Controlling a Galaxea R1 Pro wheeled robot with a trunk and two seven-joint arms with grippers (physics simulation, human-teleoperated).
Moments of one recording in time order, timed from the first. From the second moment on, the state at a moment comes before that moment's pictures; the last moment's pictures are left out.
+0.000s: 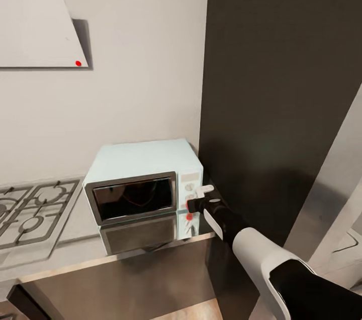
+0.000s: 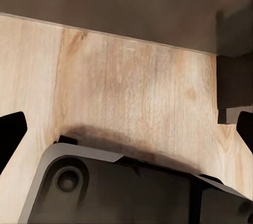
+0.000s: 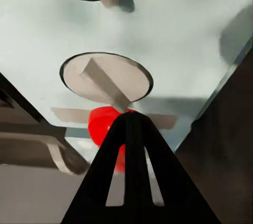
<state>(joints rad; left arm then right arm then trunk) 0.20 -0.05 0.49 -0.65 0.05 -0.18 -0.45 -0.93 0.17 0.36 -0.38 -0.19 0.29 0.01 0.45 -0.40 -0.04</state>
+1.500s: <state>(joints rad) 0.20 -0.05 0.49 -0.65 0.05 -0.18 -0.45 -0.88 0.17 0.36 -0.32 -0.19 0.26 0.02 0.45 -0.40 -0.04</state>
